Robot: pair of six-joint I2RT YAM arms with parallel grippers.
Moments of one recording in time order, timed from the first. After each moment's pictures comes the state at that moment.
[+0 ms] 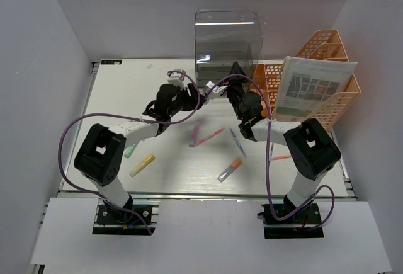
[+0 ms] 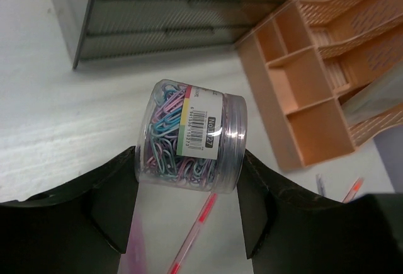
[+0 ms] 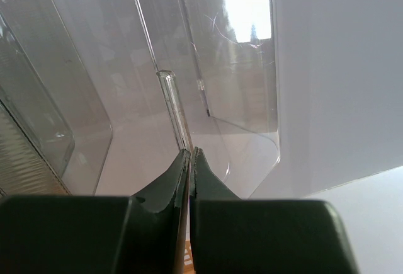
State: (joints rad) left arm -0.51 1.66 0.95 0.39 0.11 -0.52; right arm 0.60 1.75 0.90 1.15 0.22 -1.50
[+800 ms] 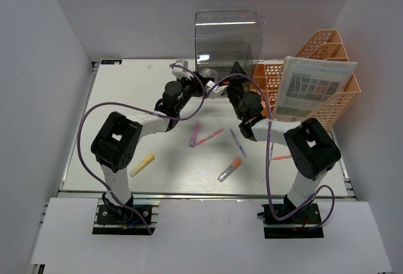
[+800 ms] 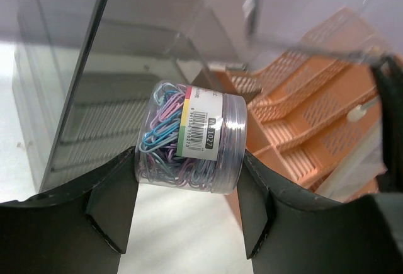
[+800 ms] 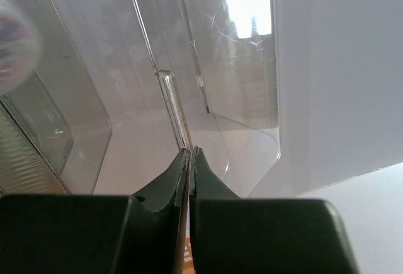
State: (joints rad) left arm -0.54 1.88 1.07 0.85 0.03 -0.54; right arm 0.60 1.75 0.91 1.15 0.23 -1.50
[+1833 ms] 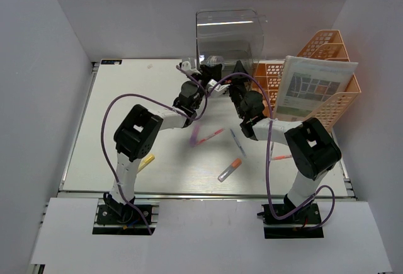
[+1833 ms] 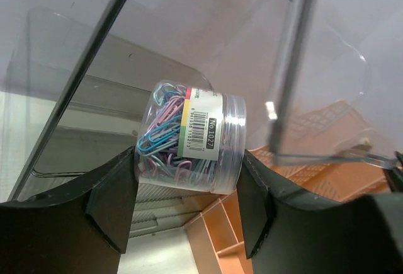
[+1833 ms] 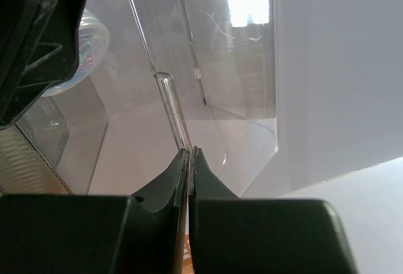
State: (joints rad) left arm -0.62 2.12 1.31 1.07 -0.28 -0.59; right arm 0.59 1.75 0.91 1.16 0.23 -1.50
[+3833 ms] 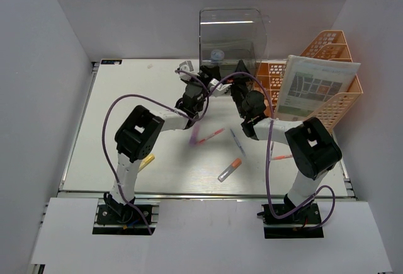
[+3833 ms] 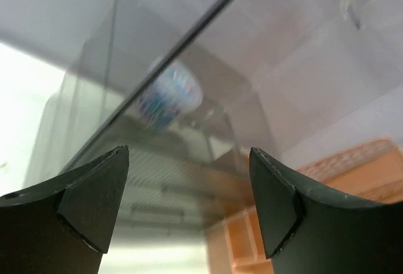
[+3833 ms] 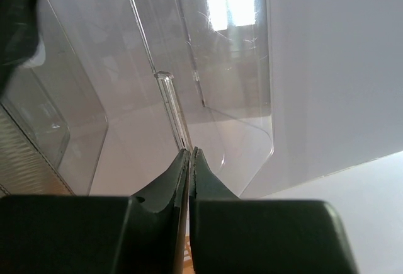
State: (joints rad) left arm -0.65 2.16 1.36 0.97 -0.48 -0.67; right arm 0.57 1.75 0.90 1.17 0.23 -1.50
